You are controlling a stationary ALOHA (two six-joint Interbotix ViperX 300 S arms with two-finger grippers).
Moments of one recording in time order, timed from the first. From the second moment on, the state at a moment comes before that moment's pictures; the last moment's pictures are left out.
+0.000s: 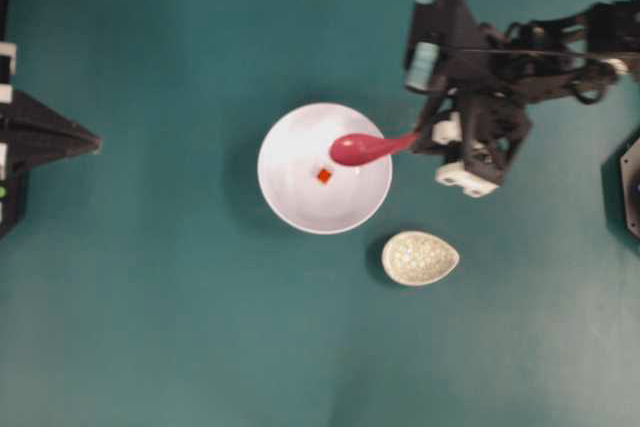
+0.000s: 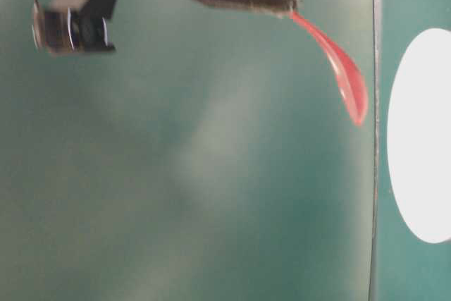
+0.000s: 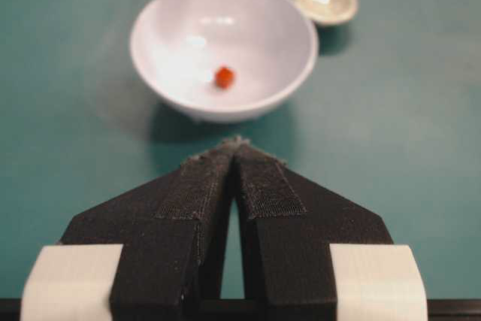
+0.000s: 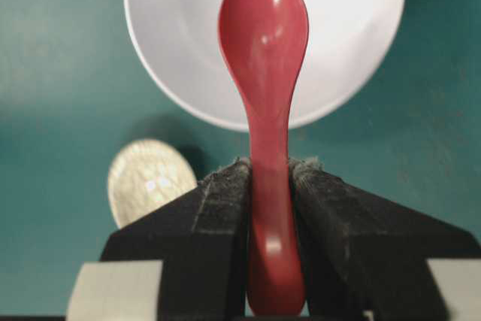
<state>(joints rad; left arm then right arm) 0.02 -1.09 1.15 0.01 0.29 -0.02 -0.17 -0.23 0.50 0.24 0.77 0.00</state>
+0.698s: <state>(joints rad) 0.04 -1.11 1.14 0.01 0.28 -0.02 -0.17 -0.06 0.37 0.22 0.91 0.11</state>
